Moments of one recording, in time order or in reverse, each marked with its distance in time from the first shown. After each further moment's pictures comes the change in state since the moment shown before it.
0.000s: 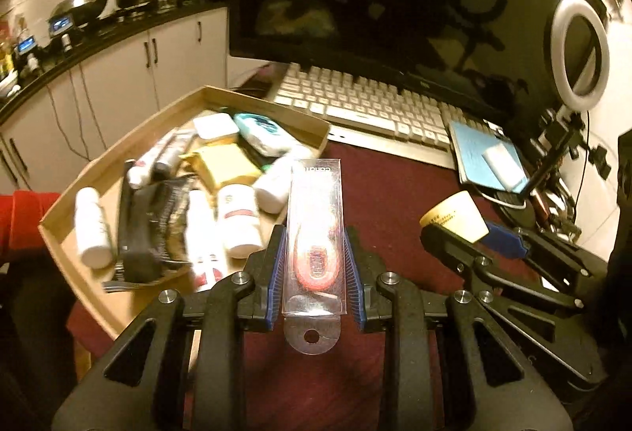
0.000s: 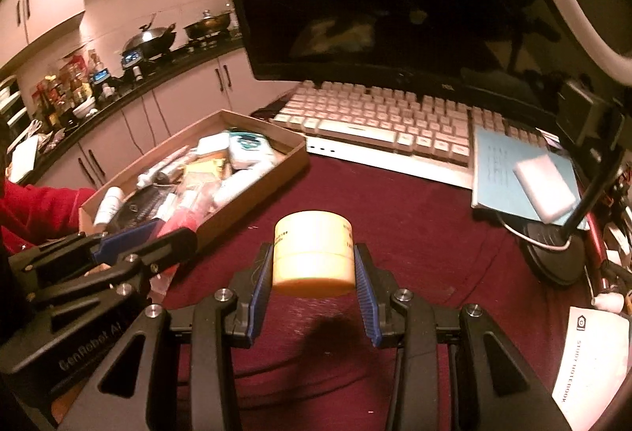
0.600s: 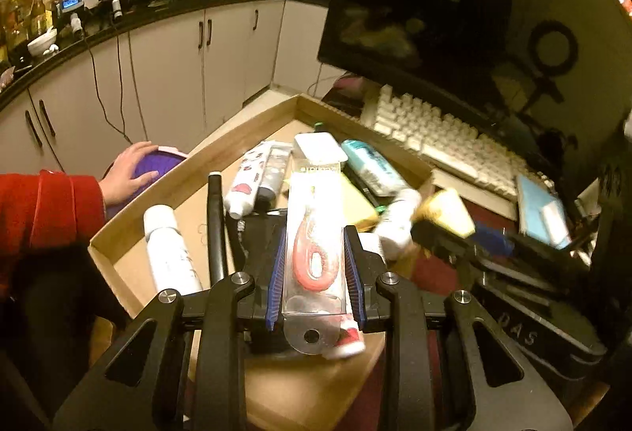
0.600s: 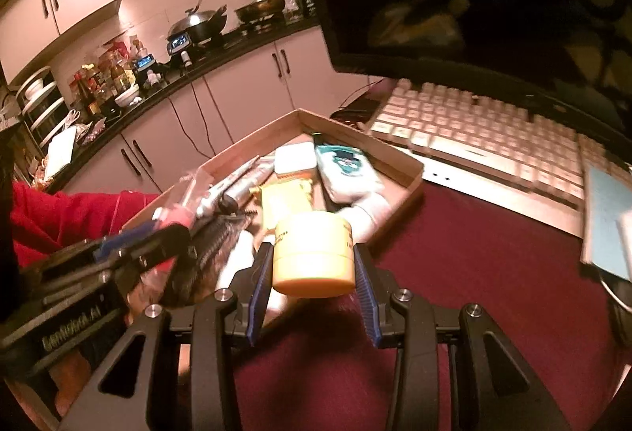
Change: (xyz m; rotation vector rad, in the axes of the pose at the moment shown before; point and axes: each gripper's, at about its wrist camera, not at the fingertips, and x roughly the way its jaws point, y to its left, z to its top) left arm 0.018 0.096 0.031 -0.151 0.017 0.096; right arm 0.080 0.066 0.057 -0.053 0.071 0.197
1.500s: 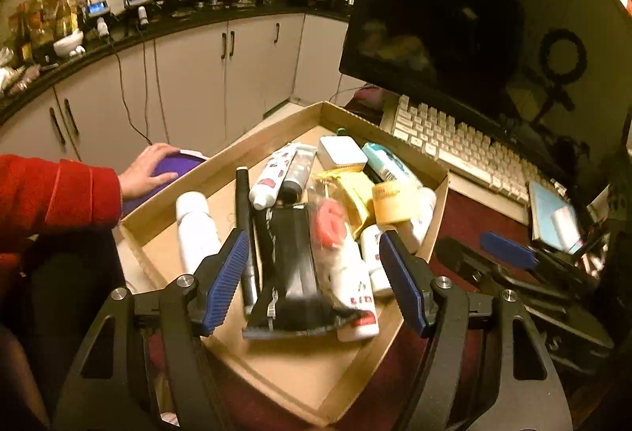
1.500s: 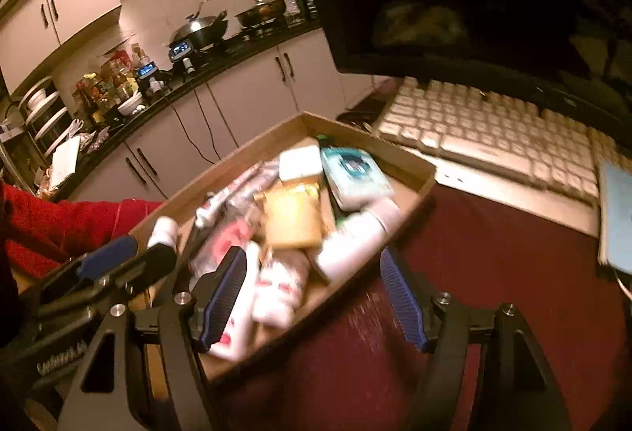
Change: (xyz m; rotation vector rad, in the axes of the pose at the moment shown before) left arm -0.025 -0.001 -0.023 -0.015 -0.073 0.092; right arm -0.013 -0.008 -0.022 0.047 -0.012 0.007
